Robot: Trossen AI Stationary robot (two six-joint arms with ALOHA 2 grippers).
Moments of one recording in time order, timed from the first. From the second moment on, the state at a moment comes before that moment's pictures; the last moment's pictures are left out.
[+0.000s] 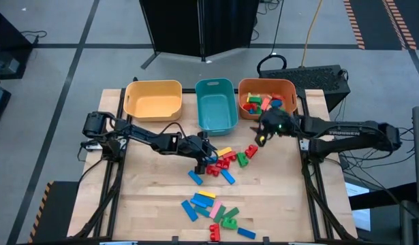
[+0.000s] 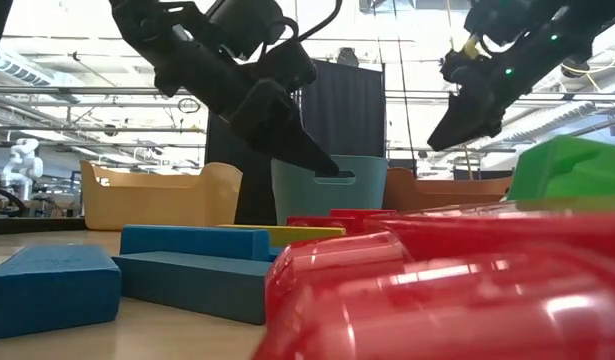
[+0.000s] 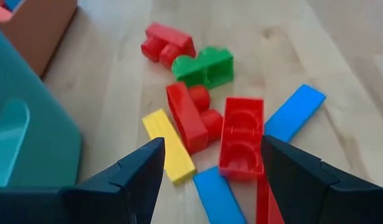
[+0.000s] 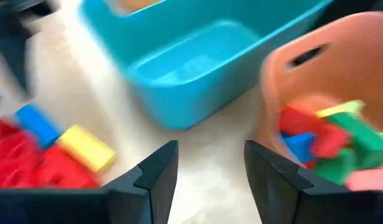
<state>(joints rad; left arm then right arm) -0.05 1.75 0.89 0.26 -0.03 0.12 -0.23 0.95 0.57 -0.27 0.23 0.24</state>
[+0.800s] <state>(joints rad) 0.01 1.75 0.89 0.22 -0.11 0.12 0.05 1.20 0.57 -0.17 0.03 0.25</state>
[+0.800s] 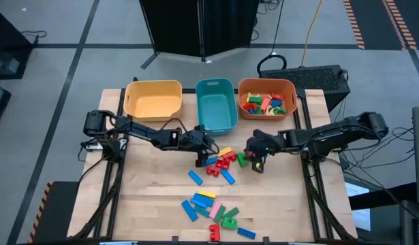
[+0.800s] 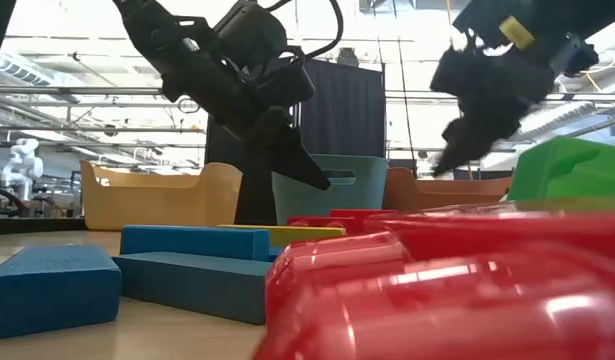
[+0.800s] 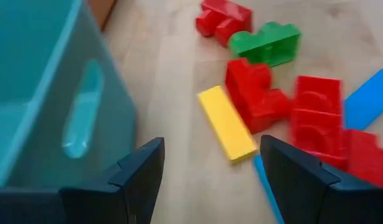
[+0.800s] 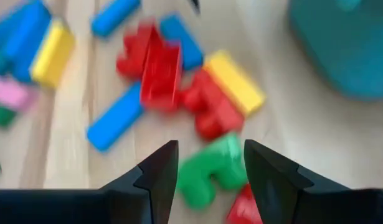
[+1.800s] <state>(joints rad) -0.06 1.75 0.89 0.25 -0.26 0.11 0.09 1.27 0.57 -0.20 0.09 -0.29</state>
